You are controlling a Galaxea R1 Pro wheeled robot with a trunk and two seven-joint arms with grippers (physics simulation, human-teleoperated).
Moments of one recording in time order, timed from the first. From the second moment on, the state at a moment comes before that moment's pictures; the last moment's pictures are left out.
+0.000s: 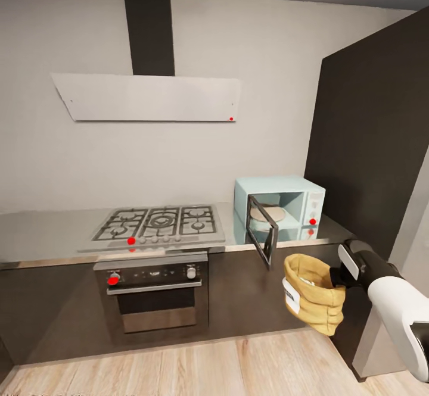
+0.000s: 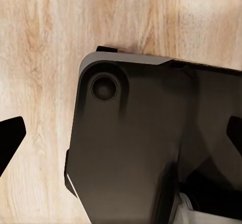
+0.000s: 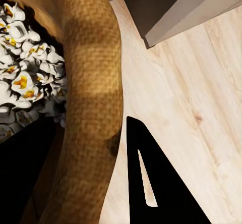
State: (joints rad) left arm 0.00 -0.05 0.02 -0.04 0.13 -0.12 0.06; right arm -0.97 -0.29 0.02 -0.44 -0.15 1.04 -0.19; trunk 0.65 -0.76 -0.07
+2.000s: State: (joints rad) left arm 0.00 -0.05 0.02 -0.04 0.13 -0.12 0.06; right arm -0.97 -0.25 0.02 -0.46 -0.17 1.04 -0.18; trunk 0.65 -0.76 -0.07
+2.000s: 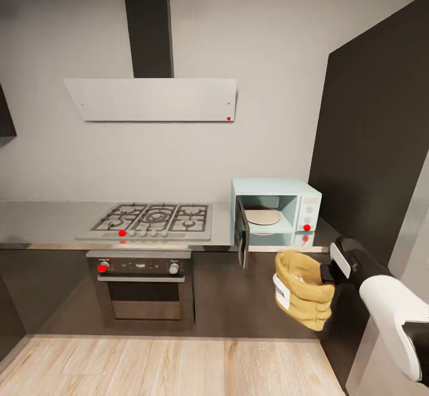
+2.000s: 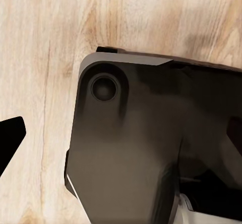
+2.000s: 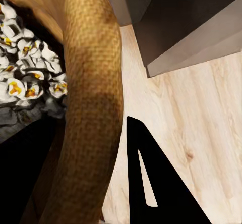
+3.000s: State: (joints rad) left arm 0.00 -0.05 0.02 -0.04 0.13 -0.12 0.06; right arm -0.97 -0.23 0.02 -0.76 -0.16 1.04 -0.19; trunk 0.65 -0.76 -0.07
